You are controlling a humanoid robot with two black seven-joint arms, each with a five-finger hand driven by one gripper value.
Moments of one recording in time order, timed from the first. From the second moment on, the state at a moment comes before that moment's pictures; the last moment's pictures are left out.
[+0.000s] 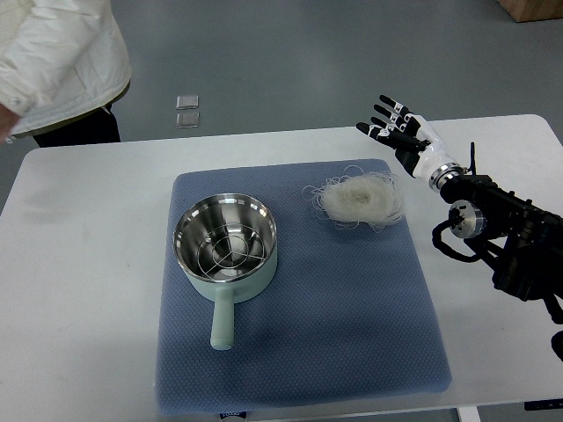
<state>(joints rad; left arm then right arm) -0.11 0.00 -0.04 -0.12 0.01 0.01 0.15 0.80 -0.18 0.55 0.59 -0.16 0.09 0.36</state>
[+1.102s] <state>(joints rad) -0.11 0.00 -0.04 -0.12 0.01 0.01 0.15 0.81 -0.18 0.54 0.60 -0.17 0.09 0.36</state>
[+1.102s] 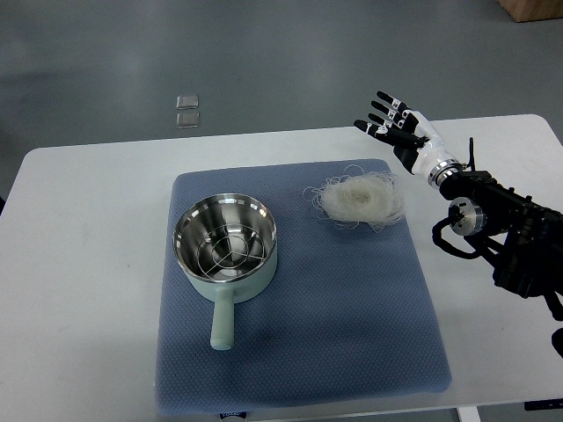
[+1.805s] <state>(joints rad) -0.11 0.00 -0.04 -0.12 0.01 0.01 0.15 0.86 -0.24 0.47 0.61 -0.26 0.14 0.36</state>
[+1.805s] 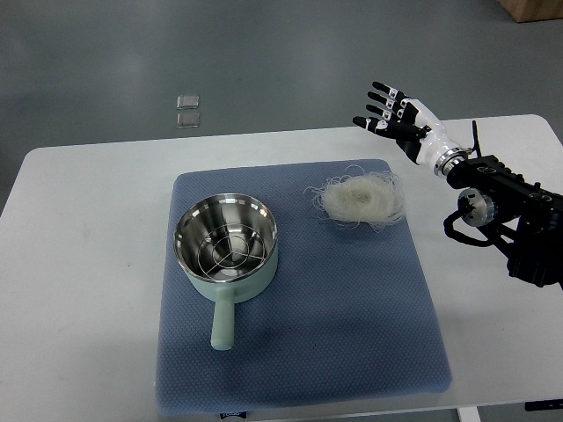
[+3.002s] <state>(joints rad) -0.11 0.00 -0.04 -0.12 0.01 0.01 0.15 1.28 -0.25 -0.46 0.71 -0.92 0.12 0.44</state>
